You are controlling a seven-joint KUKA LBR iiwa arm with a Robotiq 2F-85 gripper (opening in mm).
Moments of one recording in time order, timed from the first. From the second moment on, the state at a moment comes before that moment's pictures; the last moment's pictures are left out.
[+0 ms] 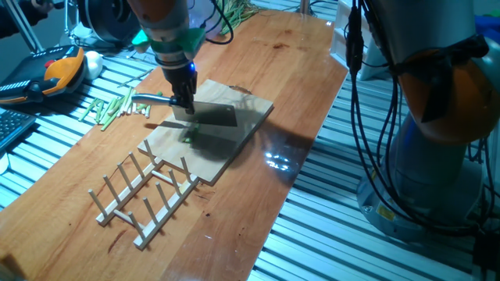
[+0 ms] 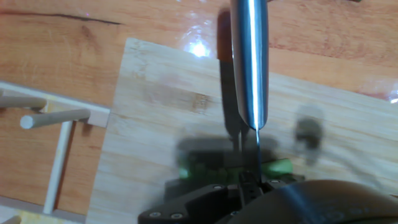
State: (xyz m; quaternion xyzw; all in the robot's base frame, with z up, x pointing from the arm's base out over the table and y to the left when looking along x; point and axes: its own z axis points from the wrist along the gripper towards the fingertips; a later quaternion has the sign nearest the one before) arm 0.566 0.025 0.099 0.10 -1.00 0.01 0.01
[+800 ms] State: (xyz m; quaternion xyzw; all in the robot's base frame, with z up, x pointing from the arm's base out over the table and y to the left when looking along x) arm 0.558 0.030 0.076 0.09 -1.00 0.00 0.00
